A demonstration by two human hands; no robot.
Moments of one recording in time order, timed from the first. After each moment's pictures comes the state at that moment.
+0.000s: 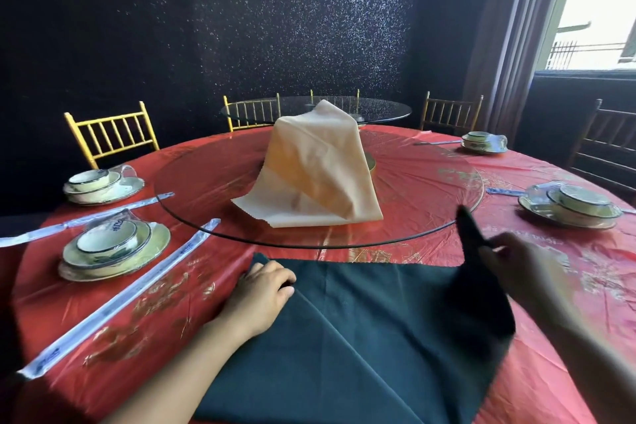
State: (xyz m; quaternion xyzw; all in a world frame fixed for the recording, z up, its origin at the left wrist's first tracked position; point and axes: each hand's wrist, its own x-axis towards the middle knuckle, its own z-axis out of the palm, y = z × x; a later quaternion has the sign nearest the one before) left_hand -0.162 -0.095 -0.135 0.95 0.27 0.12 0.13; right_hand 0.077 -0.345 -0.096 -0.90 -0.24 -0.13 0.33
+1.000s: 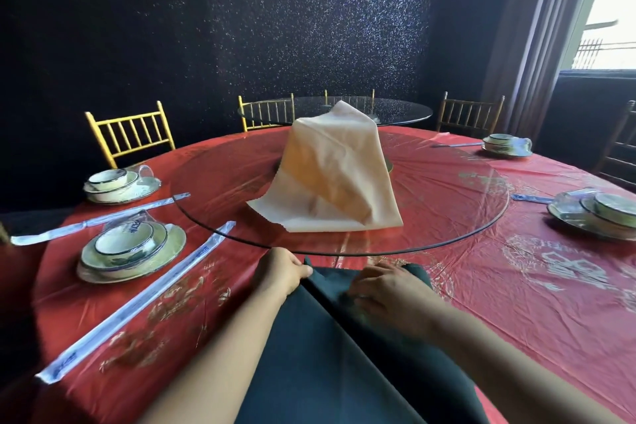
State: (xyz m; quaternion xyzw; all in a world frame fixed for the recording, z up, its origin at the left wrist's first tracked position) left_hand -0.119 -0.070 -0.123 0.76 0.48 0.20 0.39; right_hand -0.008 -0.229 -0.111 -0.73 -0.67 -0.01 0.11
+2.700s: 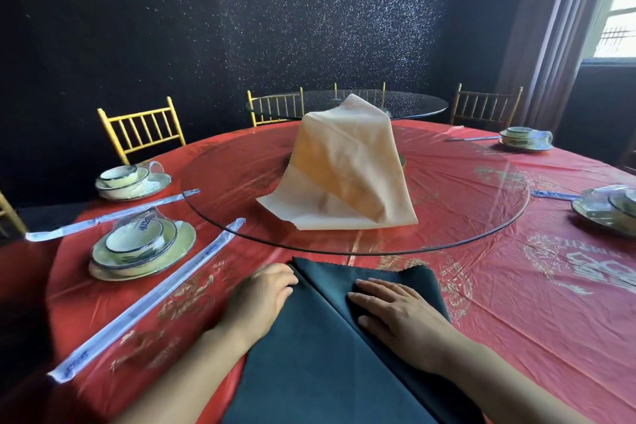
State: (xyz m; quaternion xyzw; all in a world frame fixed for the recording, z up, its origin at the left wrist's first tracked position) left_hand -0.180 -0.052 -0.155 0.94 0.22 0.25 0.11; right_hand -0.009 -0.229 -0.156 -0.74 -0.66 -0.04 0.13
